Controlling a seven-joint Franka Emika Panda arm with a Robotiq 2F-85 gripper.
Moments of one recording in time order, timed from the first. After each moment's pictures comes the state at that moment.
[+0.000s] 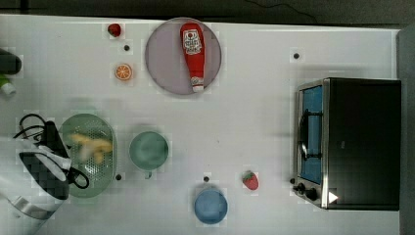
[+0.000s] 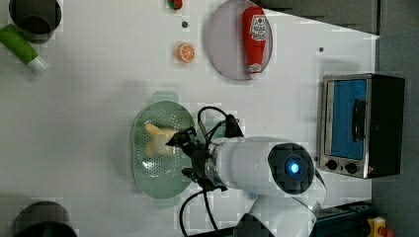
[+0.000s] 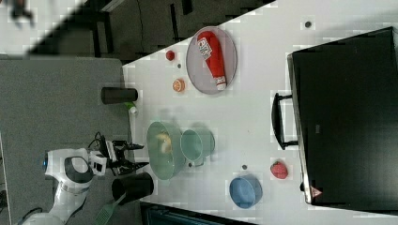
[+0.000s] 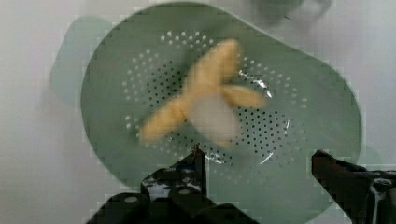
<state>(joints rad) 0.09 0.32 0.67 -2.08 -0.16 0.70 1.18</state>
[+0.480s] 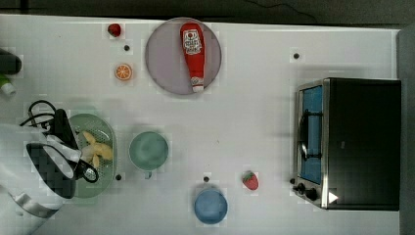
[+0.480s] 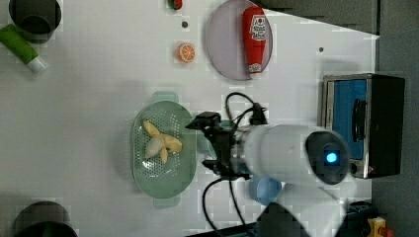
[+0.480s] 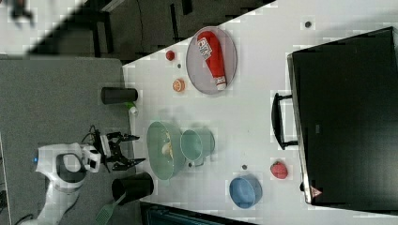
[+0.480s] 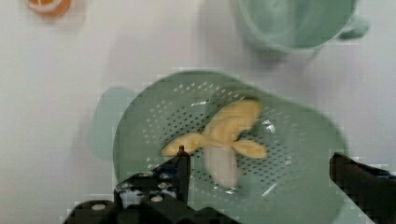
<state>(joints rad) 0.03 0.23 0.66 -2.06 -0.13 0.62 1.13</state>
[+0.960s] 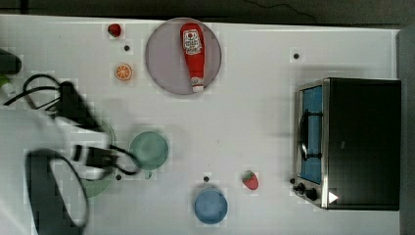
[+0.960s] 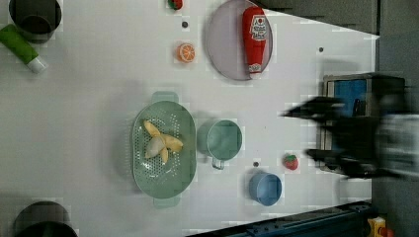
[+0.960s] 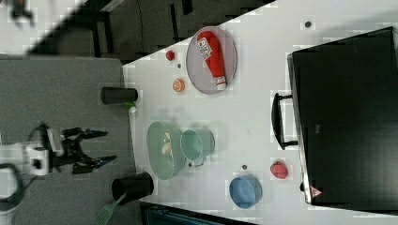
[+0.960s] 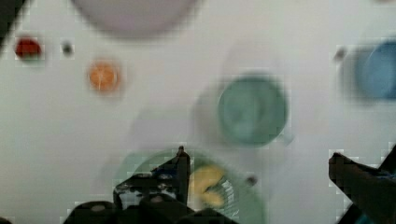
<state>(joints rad) -0.05 -0.13 0.47 -1.92 0.02 0.22 0.62</state>
